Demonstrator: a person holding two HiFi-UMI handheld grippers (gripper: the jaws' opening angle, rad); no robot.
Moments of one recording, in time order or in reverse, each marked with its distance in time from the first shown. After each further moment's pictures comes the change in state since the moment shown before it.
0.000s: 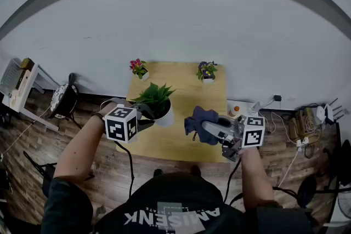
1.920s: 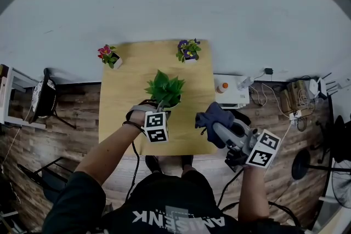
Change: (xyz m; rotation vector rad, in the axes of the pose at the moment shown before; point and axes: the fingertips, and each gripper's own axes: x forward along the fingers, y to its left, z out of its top) left arm 0.230 0.057 0.025 -0.098 0.066 0.130; right arm -0.090 -0.043 0.003 -0.014 -0.146 -0.427
